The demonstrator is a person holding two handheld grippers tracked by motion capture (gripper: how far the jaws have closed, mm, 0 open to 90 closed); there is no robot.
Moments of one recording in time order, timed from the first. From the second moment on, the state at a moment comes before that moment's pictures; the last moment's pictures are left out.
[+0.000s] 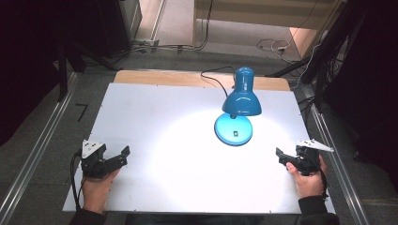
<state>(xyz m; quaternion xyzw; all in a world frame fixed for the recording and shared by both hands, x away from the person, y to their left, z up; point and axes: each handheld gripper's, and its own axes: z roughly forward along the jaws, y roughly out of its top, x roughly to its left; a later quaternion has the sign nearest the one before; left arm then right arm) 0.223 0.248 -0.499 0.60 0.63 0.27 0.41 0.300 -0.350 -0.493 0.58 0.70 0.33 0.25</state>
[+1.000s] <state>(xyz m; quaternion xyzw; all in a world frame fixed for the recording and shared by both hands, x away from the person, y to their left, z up) 0.225 0.248 -0.500 0.60 0.63 0.26 0.42 0.302 -0.318 -0.480 0.54 0.70 0.39 0.25</state>
